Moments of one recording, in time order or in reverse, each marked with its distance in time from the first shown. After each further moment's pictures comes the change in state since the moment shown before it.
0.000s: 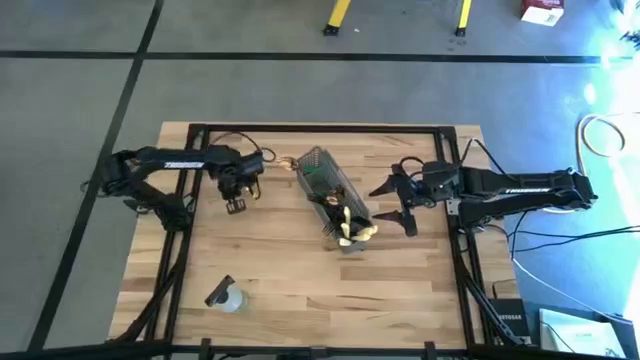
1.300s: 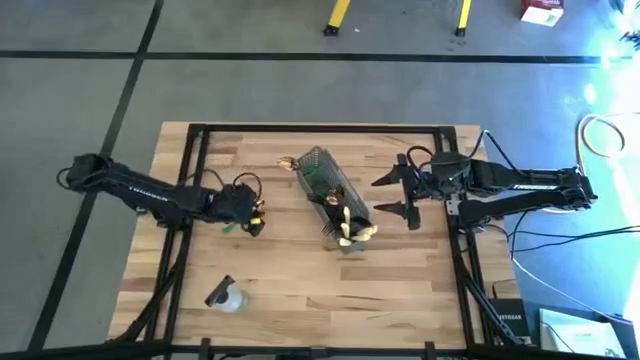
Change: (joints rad) left arm -0.614 -0.306 -0.312 0.678 -0.411 -0.825; right arm 0.000 0.002 0.134 -0.095 0.051 0.019
